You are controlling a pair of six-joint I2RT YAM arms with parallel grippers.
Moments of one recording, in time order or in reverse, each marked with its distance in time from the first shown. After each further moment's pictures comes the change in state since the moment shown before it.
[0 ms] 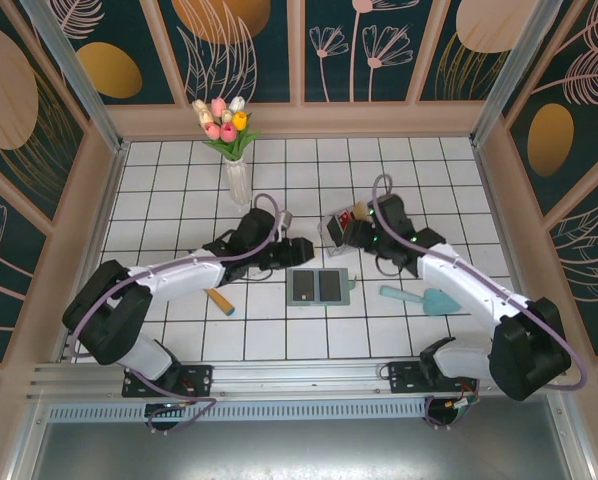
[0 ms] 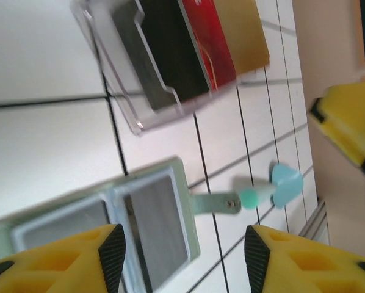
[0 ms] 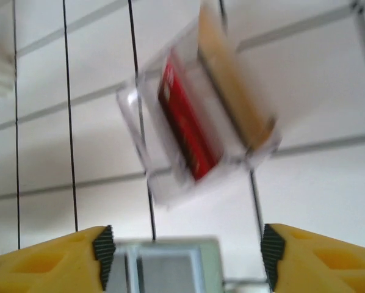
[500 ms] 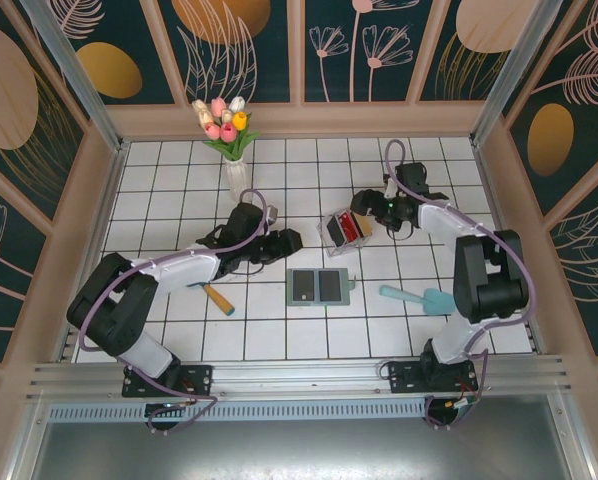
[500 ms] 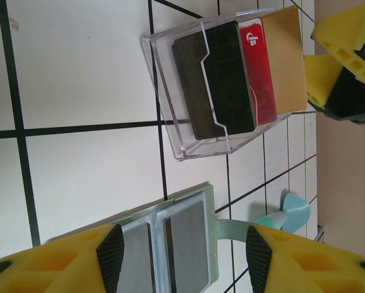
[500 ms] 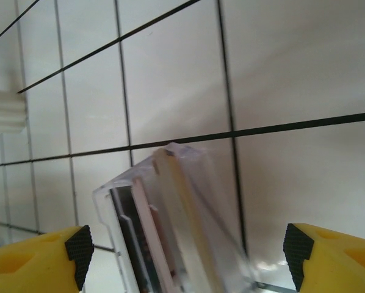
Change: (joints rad) left arm 0.086 0.051 -0.010 0.026 0.039 -0.039; right arm -0.296 0.450 0.208 0.147 -0.487 -0.176
